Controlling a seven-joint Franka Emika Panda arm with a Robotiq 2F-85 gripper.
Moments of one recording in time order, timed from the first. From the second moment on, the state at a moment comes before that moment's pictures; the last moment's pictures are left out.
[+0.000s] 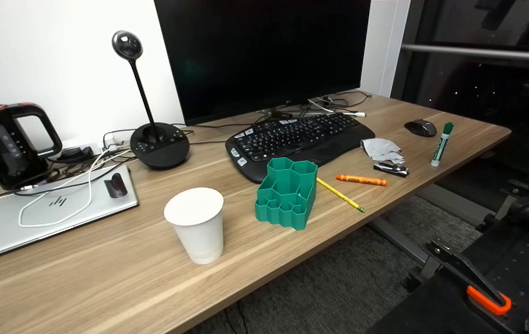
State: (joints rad) arm 0.16 -0.38 -0.22 -2.54 0.27 2.26 -0.49
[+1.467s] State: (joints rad) arm -0.10 -0.12 -0.20 -2.44 0.01 2.40 -0.42
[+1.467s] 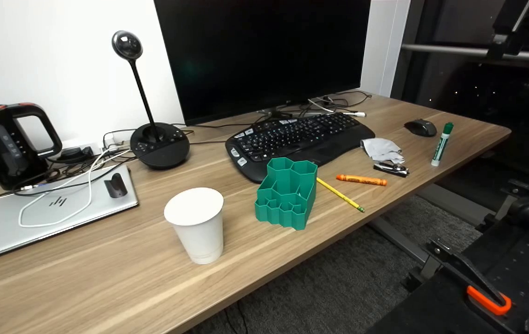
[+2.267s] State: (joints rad) arm -0.15 0.35 -0.18 -2.12 -0.06 2.41 -0.29
